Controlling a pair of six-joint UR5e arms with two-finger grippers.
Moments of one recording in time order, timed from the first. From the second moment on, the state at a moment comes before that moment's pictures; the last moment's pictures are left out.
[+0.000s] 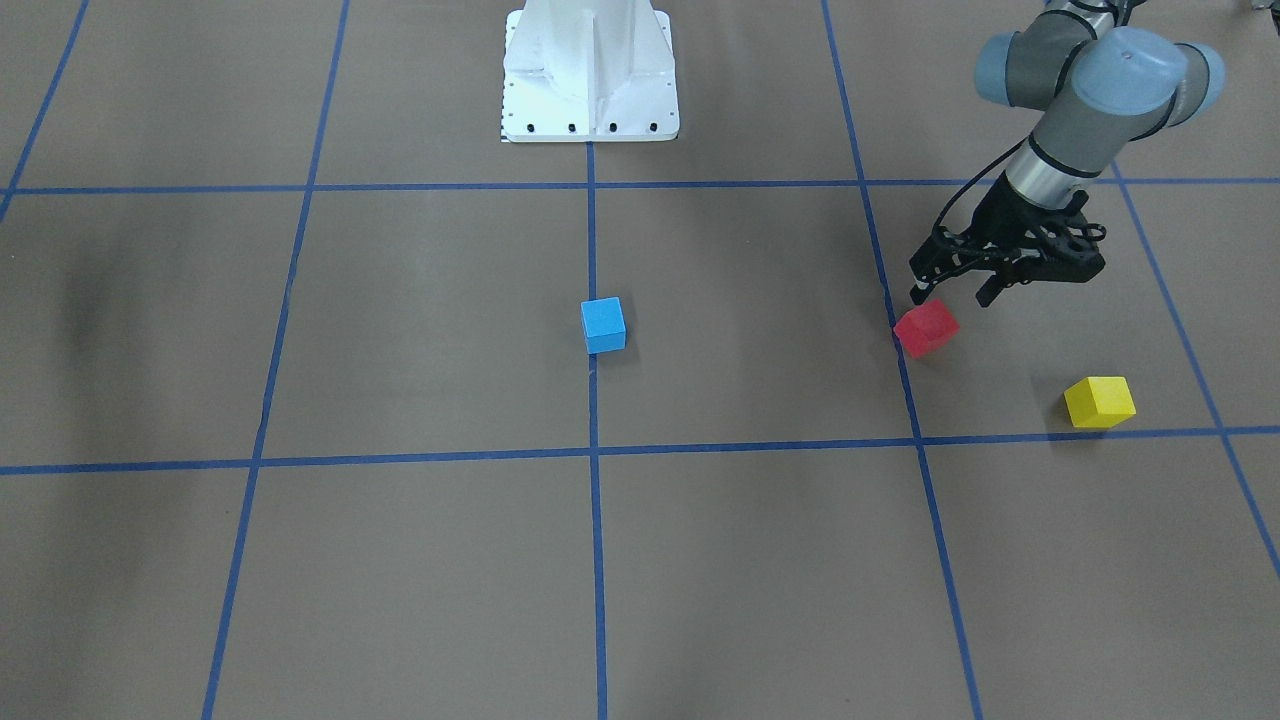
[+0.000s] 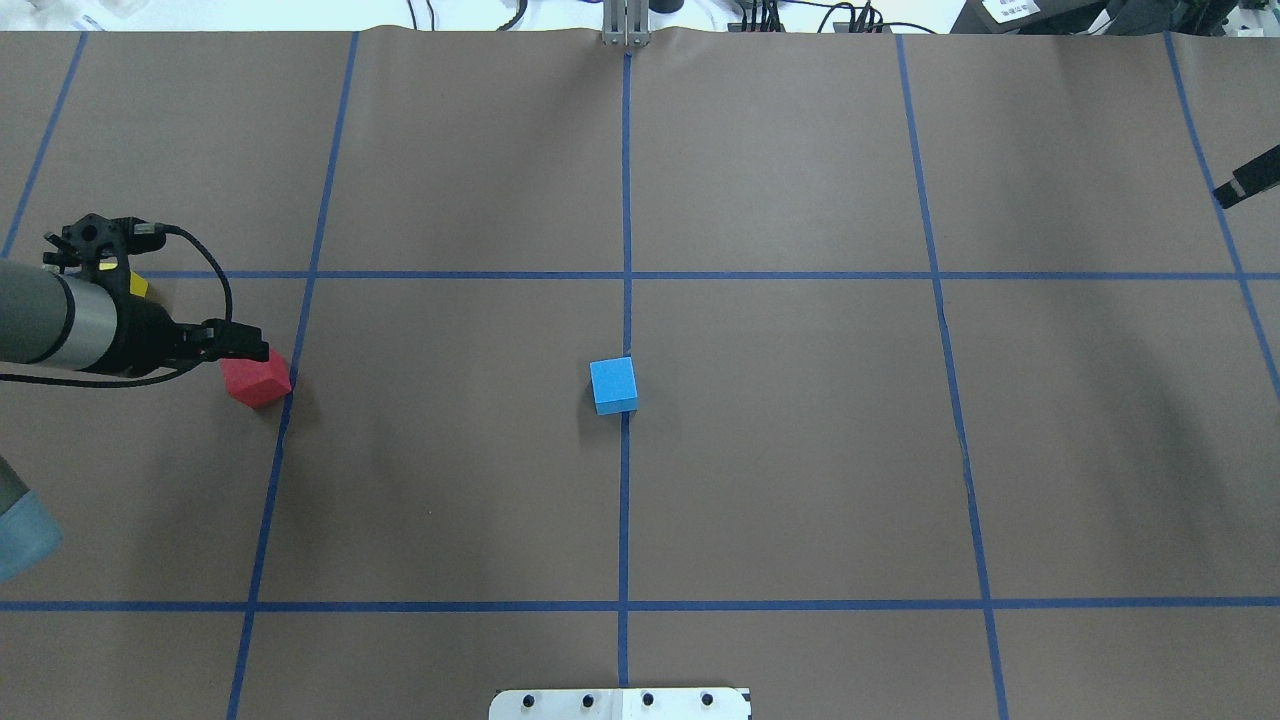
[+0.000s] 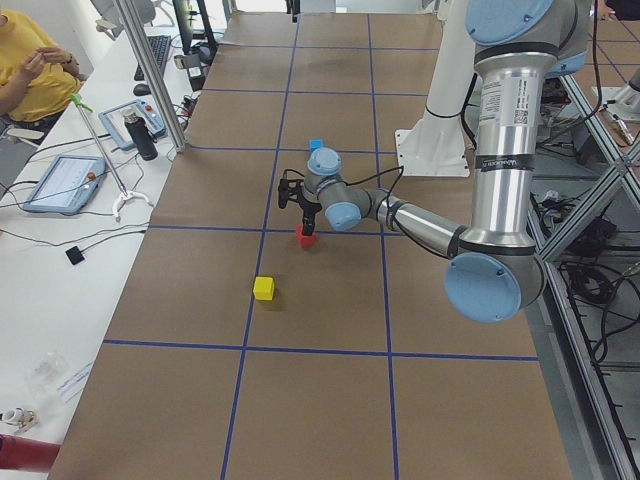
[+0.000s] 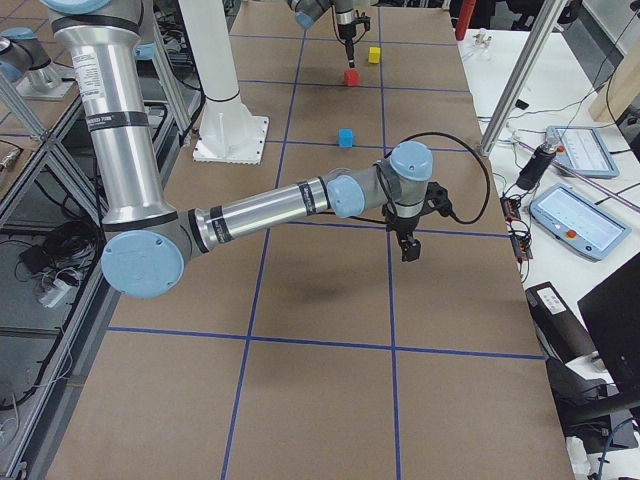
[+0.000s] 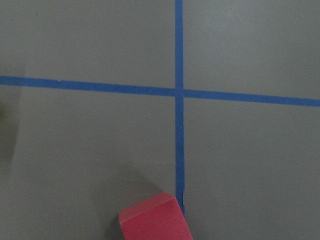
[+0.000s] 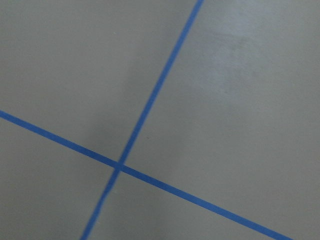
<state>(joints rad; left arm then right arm) -0.77 -1.59 -1.84 -2.16 -1.96 -1.16 1.40 -1.43 1.72 -1.53 2.35 -0.01</state>
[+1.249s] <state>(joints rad) -0.71 -1.70 -1.72 -2.02 -1.89 -1.19 1.47 -1.50 1.72 -1.53 2.35 -0.04</state>
